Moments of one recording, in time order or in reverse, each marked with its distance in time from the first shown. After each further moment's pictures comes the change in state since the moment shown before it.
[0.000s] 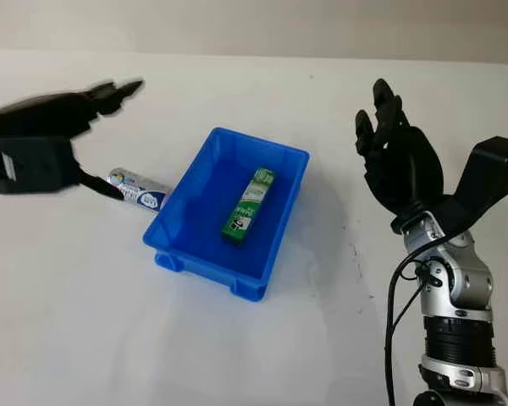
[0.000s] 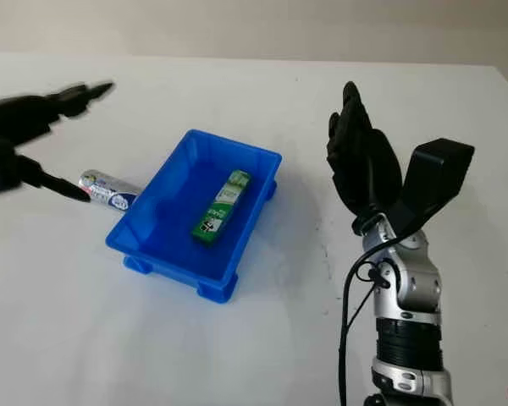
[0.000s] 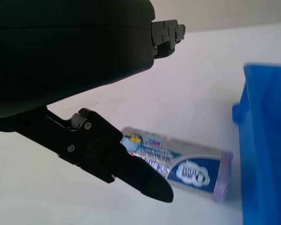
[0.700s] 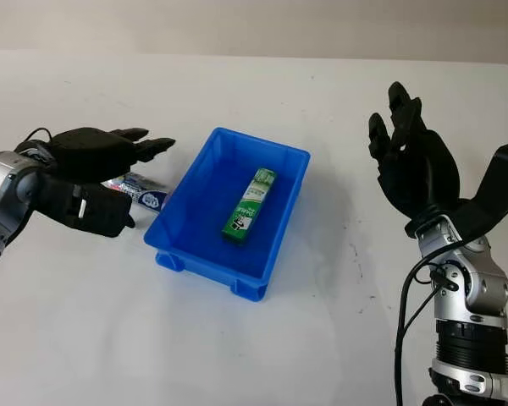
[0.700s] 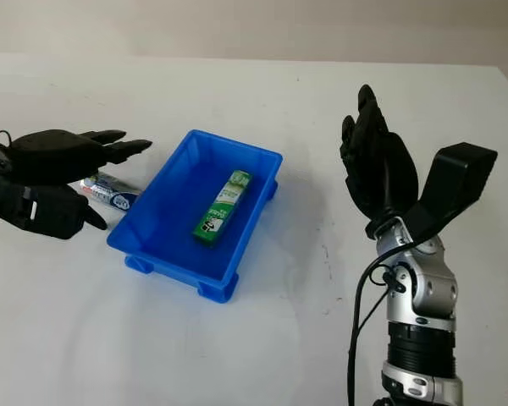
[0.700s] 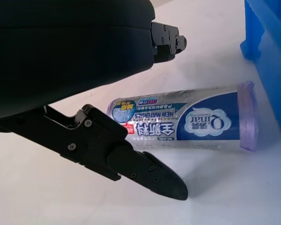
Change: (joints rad) left arm -0.124 -0.063 -0.192 0.221 0.308 -0.100 0.162; right arm 0.027 -0.029 -0.048 -0.022 0.039 0.020 0.022
